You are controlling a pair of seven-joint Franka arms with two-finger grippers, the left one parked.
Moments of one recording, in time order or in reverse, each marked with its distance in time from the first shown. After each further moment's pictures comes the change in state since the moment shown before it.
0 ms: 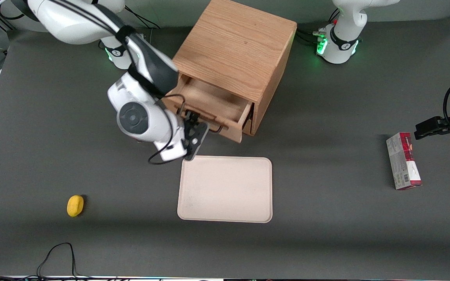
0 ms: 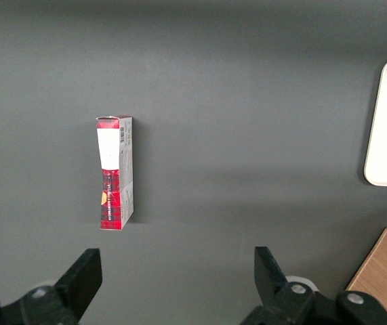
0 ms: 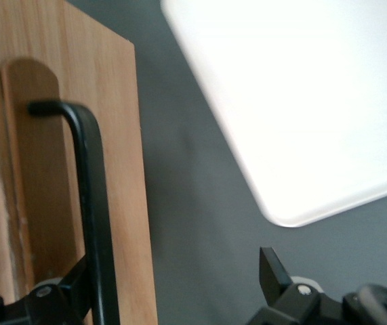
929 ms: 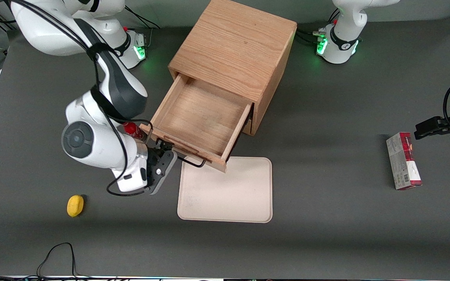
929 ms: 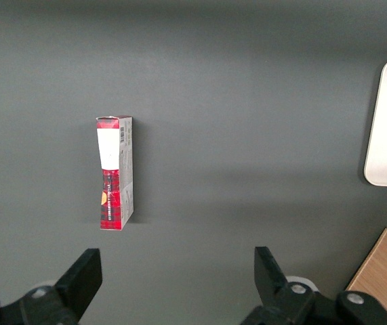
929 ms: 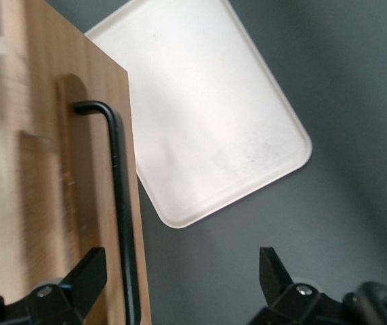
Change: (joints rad) arm 0.000 0.029 -0.109 0.230 -0.025 -0.044 -0.072
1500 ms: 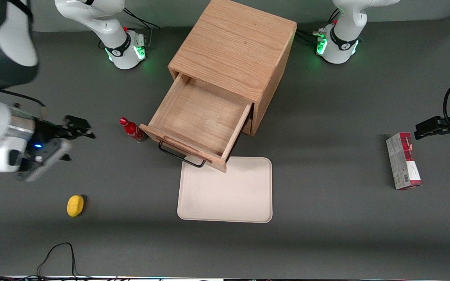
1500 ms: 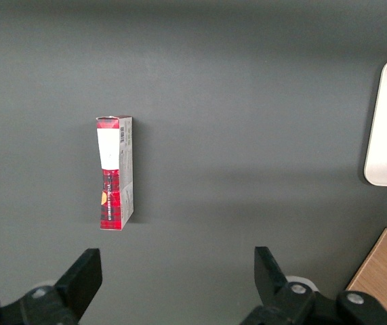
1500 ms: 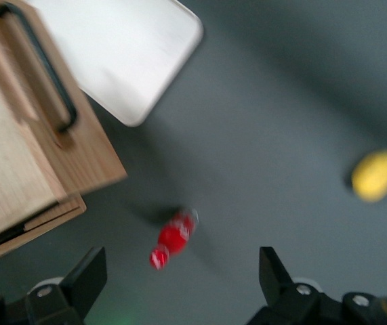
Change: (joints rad) arm -0.018 -0.299 -0.412 -0.087 0.155 -0.328 0.102
